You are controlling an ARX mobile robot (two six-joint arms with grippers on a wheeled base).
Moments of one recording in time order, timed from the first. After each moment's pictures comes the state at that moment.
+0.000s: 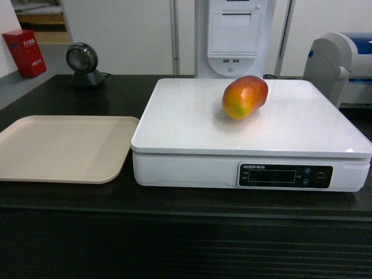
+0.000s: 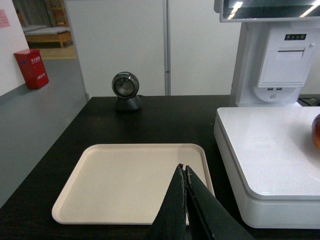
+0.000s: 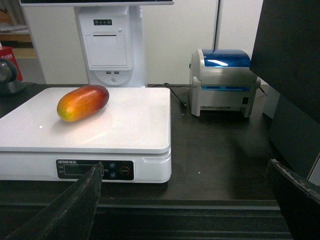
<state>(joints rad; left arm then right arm) -0.20 0.71 0.24 0.49 -0.21 0.00 0.00 0.01 0.01 0.00 0.00 0.00</state>
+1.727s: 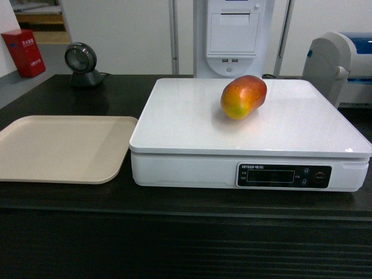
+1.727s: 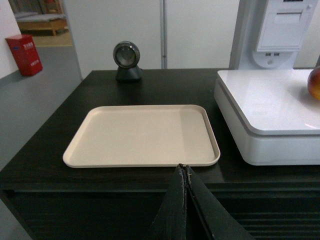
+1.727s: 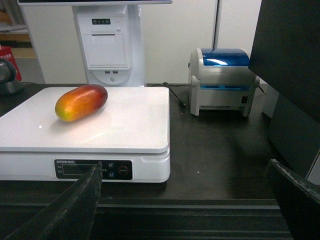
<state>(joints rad) 0.00 0.06 0.01 0.00 0.00 0.00 0.00 0.01 0.01 0.00 0.00 0.00</state>
